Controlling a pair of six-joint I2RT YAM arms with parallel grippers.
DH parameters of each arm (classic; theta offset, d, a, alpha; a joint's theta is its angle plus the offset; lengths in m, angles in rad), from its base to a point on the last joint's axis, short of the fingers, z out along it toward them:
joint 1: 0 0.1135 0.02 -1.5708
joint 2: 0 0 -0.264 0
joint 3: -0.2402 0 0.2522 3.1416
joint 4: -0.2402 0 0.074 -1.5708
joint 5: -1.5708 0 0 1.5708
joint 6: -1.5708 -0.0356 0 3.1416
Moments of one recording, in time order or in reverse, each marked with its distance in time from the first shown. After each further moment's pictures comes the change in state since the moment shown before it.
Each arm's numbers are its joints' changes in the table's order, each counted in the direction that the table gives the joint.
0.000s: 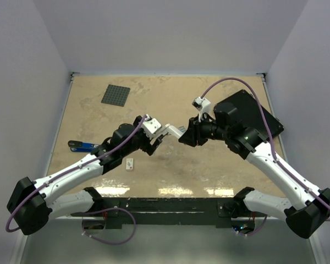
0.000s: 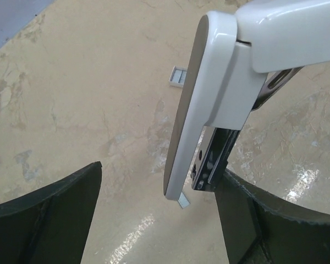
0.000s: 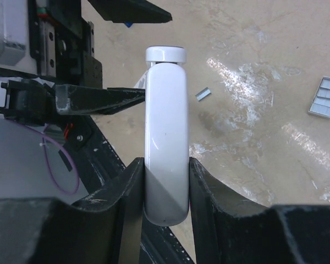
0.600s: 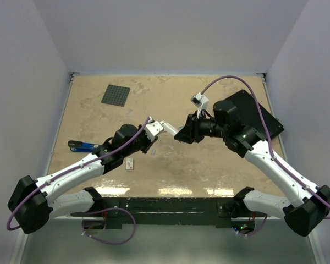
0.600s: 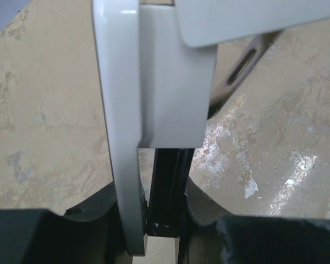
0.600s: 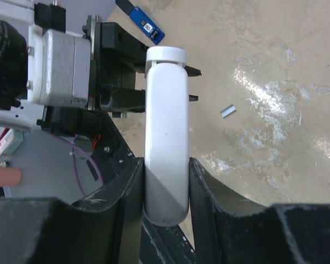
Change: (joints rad) left arm -0.001 0.019 0.000 -0.021 -0.033 -0.032; right arm -0.002 0.023 -0.002 0.101 0.077 -0.094
